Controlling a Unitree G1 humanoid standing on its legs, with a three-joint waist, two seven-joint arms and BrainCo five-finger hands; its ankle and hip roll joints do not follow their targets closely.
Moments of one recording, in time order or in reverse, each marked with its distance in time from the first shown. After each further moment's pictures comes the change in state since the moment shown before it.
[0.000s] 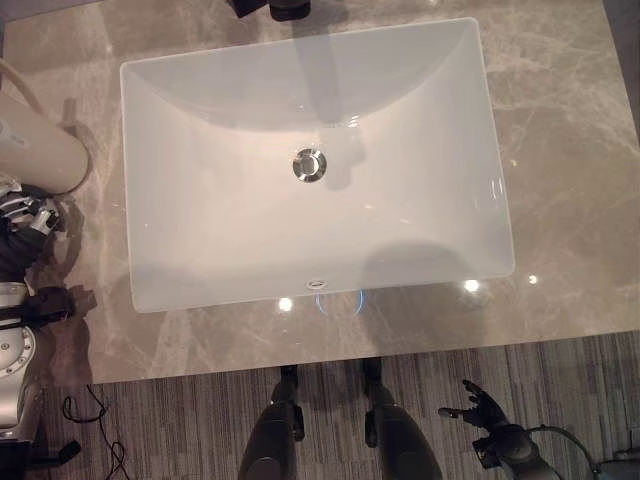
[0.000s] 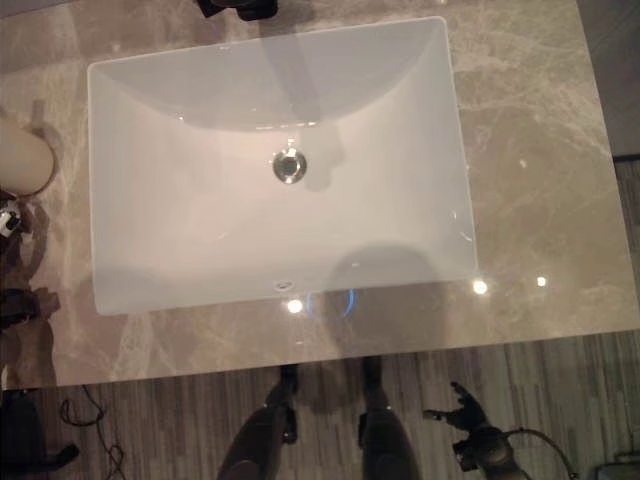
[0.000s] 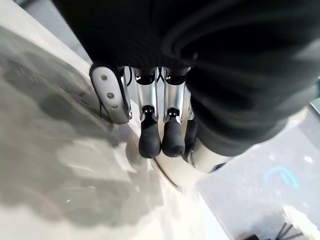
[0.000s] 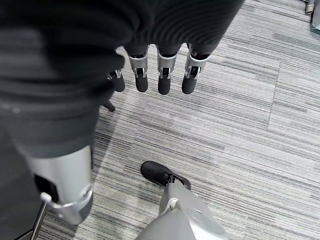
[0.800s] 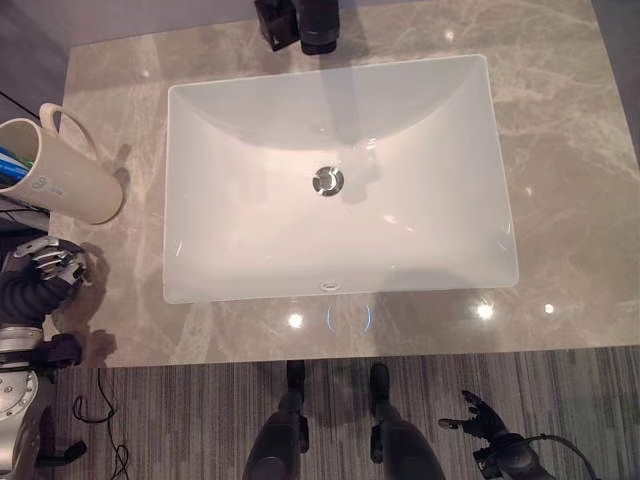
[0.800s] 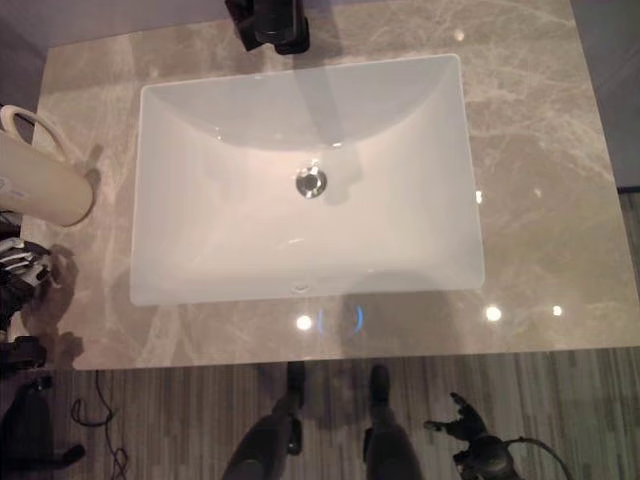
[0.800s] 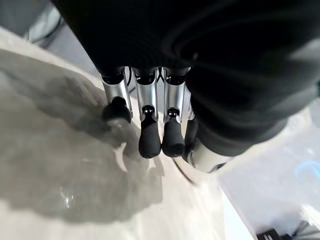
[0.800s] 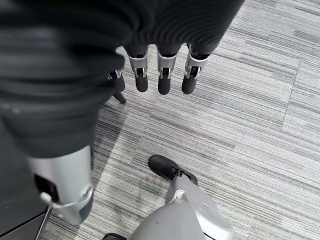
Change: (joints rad) left arm 0.212 -0.041 0.008 -0.032 -0.048 0.031 -0.086; right arm 0.029 0.009 -0.001 0.025 -0.021 0.000 0.008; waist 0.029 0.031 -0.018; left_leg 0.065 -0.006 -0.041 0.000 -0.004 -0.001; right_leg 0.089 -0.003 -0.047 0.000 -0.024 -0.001
